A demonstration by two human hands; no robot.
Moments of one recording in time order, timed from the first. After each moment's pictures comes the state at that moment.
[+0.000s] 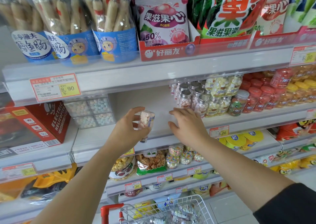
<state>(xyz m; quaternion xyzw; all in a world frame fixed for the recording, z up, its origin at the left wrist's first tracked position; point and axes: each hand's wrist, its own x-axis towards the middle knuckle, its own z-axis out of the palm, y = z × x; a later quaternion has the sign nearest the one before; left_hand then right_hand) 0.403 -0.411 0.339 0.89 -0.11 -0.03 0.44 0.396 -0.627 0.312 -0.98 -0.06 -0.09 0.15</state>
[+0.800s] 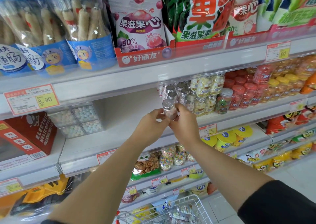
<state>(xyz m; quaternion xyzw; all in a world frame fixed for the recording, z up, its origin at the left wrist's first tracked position) 0.416 -0.506 0.343 0.87 -0.16 -0.09 0.46 0.404 -0.639 0.298 -0.86 0.07 -0.24 0.44</state>
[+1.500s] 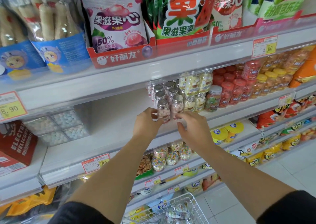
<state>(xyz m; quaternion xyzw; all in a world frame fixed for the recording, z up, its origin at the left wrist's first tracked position) 0.454 -0.543 0.305 0.92 -0.09 -0.03 0.39 0.382 -0.705 0.273 -0.95 0.03 -0.22 0.24</state>
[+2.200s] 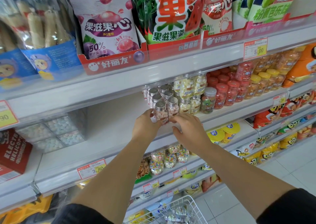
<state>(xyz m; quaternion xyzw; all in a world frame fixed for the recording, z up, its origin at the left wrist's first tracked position) 0.459 -0.552 0.303 0.91 -0.11 -0.06 0.39 0.384 -0.710 0.277 -0.96 -0.02 -0.18 0.22</state>
